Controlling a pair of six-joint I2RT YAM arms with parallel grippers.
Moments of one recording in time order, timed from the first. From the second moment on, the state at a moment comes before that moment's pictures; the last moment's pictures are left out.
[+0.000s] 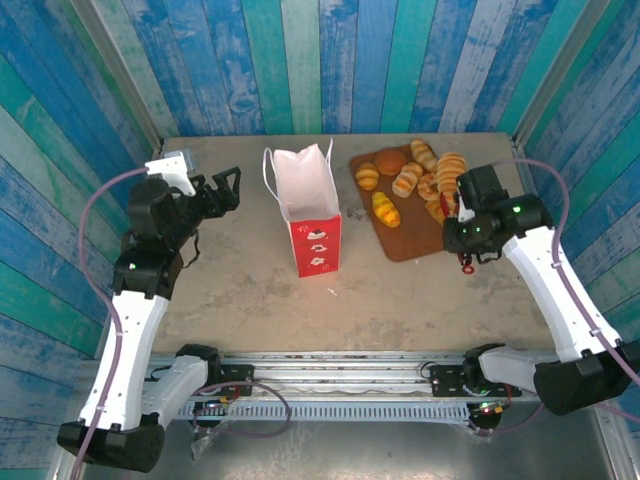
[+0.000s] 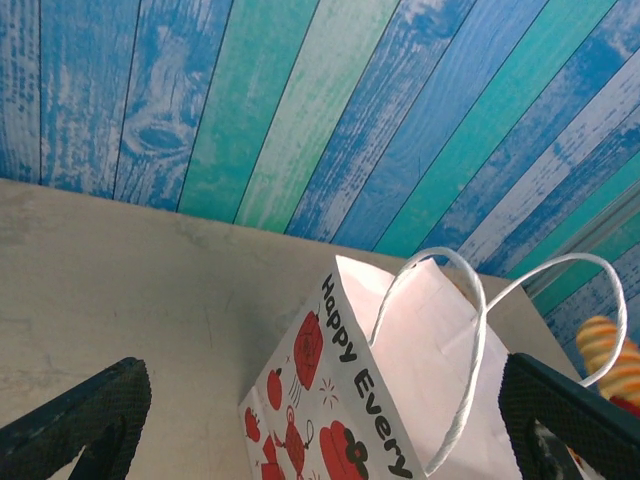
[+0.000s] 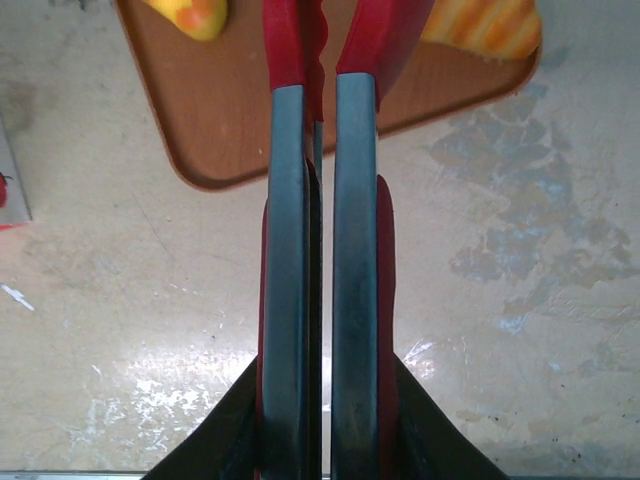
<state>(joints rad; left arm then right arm) -0.11 0.87 1.06 -0.40 0.20 -0.38 0.29 1.21 1.32 -1.29 0.08 0.33</state>
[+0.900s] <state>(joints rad) -0.05 0.96 1.10 -0.35 0.56 -0.50 0.45 1.18 1.67 -1.32 0.10 0.33</state>
